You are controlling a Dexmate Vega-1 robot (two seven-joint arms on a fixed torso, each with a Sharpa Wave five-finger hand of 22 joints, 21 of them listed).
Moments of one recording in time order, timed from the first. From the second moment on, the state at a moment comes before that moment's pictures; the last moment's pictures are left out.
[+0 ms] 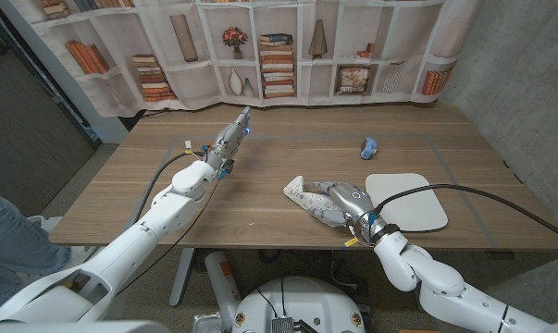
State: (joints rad) left arm 0.81 0.55 0.44 -1.40 -0.55 -0.21 -0.02; left_hand 0.37 -0.01 0.06 0.07 0.31 -0.07 0.10 0.20 0.19 -0.13 0.06 0.21 0.18 -0.17 0.08 0.19 0.18 -0.17 0.06 0.20 0.18; right arm -1.21 -0.84 -0.67 -1.95 -0.82 -0.18 -0.44; right_hand 0.63 -0.08 0.25 -0.13 0.35 0.46 -0.07 0.23 0.19 0.54 -0.08 0.26 0.19 0.64 -0.06 0.22 0.18 0.56 0.03 0.25 0.18
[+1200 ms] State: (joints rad) left arm 0.80 0.54 0.46 -1.39 -0.54 -0.19 -0.02; left_hand 0.37 -0.01 0.05 0.07 0.31 -0.08 0.09 0.20 0.19 -0.14 0.06 0.21 0.18 -0.18 0.08 0.19 0.18 -0.17 0.06 0.20 0.18; right arm -1.19 -0.84 -0.69 -1.92 -0.82 -0.18 -0.48; right_hand 0.67 -0.03 0.28 -0.14 0.32 0.73 -0.18 0.27 0.20 0.84 -0.17 0.36 0.20 0.93 -0.13 0.26 0.20 0.65 -0.03 0.24 0.18
